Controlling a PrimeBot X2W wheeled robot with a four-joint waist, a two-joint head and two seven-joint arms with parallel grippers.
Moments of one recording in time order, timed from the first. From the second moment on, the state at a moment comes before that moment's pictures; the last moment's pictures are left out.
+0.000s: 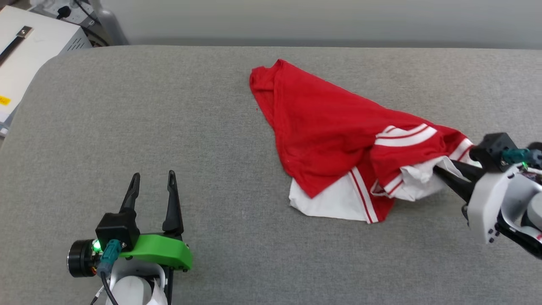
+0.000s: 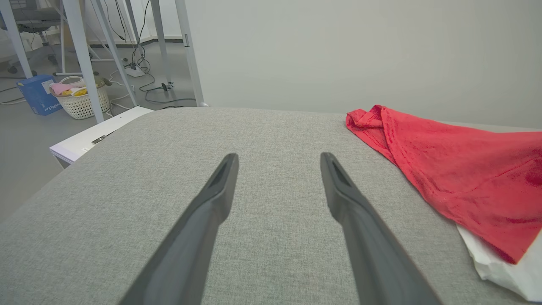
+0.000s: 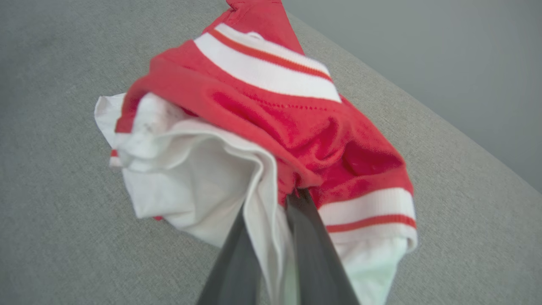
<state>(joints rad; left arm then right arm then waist) -0.10 0.05 0.00 0.16 -0.11 -0.03 -0.26 -0.73 -0.84 1.11 0.26 0.87 0.13 -0.06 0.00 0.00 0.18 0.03</state>
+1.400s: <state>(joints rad) -0.04 0.05 -0.01 0.15 -0.09 -0.08 -0.26 0.04 -0.33 0.16 -0.03 0.31 0.13 -0.26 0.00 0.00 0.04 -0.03</state>
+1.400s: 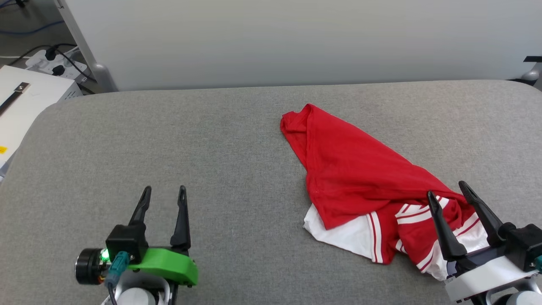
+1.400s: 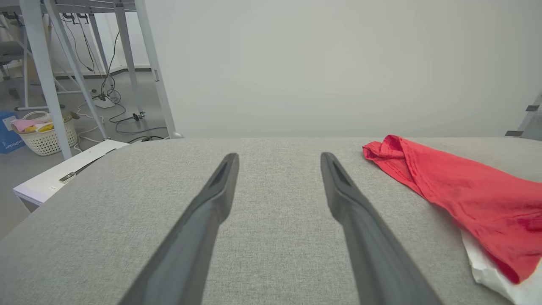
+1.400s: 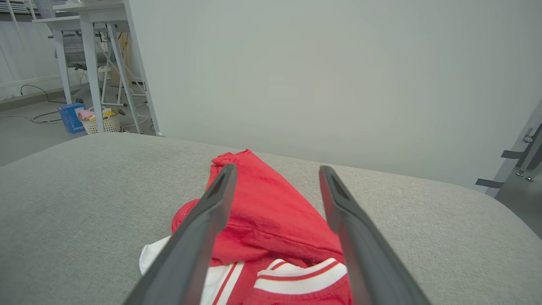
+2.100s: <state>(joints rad) -0.78 0.39 -0.90 0.16 -0.62 -0.13 0.30 -0.06 -0.24 0.15 -0.07 0.23 0.13 -0.26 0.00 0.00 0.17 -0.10</state>
